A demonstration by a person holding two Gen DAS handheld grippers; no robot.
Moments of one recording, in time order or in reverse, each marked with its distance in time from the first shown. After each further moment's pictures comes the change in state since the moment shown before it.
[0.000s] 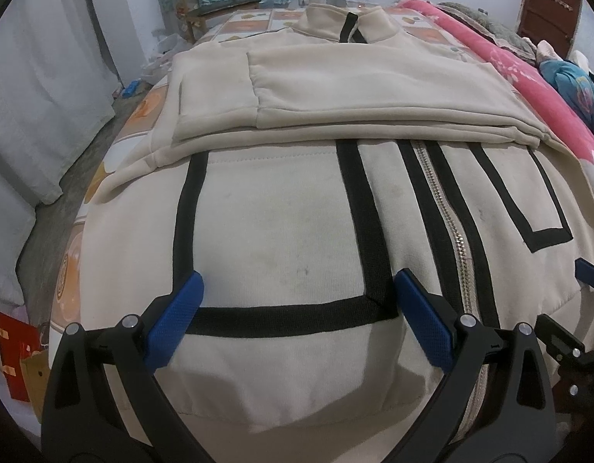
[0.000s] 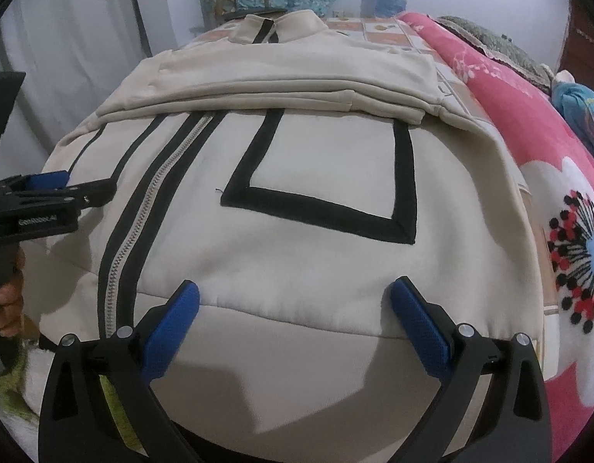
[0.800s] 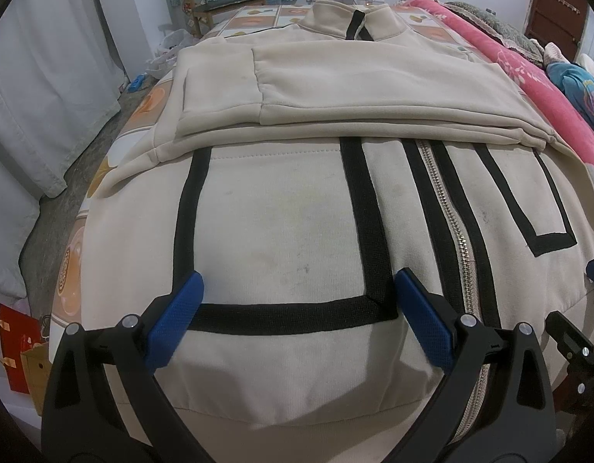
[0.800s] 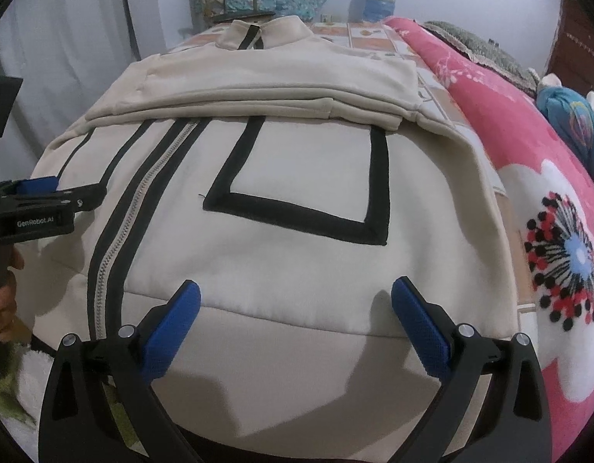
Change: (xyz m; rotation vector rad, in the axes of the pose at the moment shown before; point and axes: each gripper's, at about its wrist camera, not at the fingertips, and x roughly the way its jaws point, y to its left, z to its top) left arm 0.002 -0.004 -0.001 -0.019 0.014 0.027; right arm -0.008 -0.007 0.003 0.014 -0.006 -0.050
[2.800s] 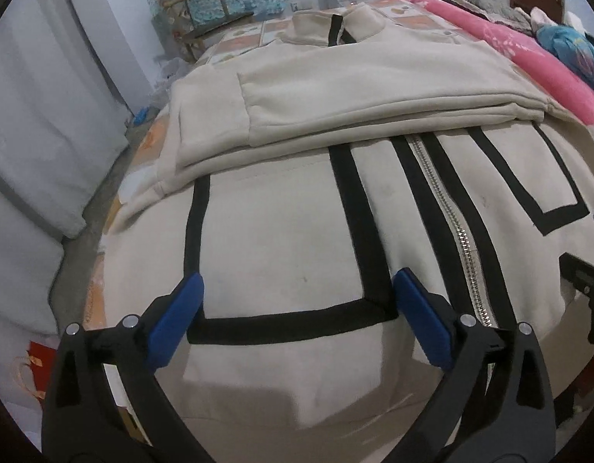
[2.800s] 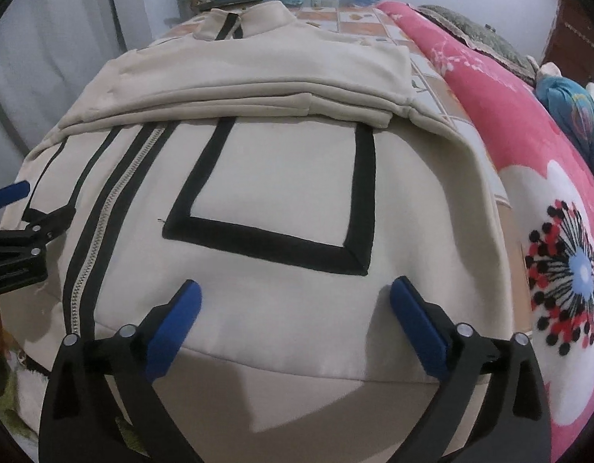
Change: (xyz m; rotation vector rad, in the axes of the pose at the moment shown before) left arm -0.003 -0.015 0.001 0.123 -0.041 0.079; right arm 0.020 -0.013 0.022 0.025 0.065 -0.025
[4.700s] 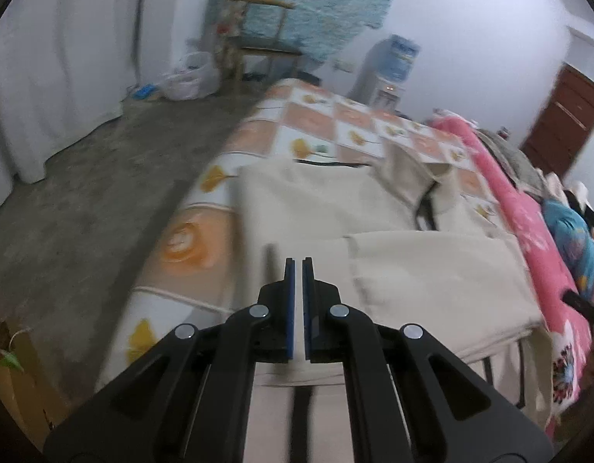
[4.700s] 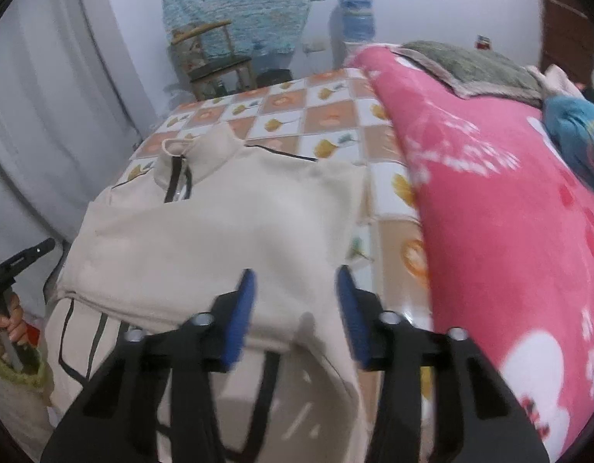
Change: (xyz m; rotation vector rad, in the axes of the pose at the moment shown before) left arm 0.025 0.147 0.119 -0.368 -0.167 -0.248; right arm -0.003 -0.099 0.163 0.090 -0.151 0.160
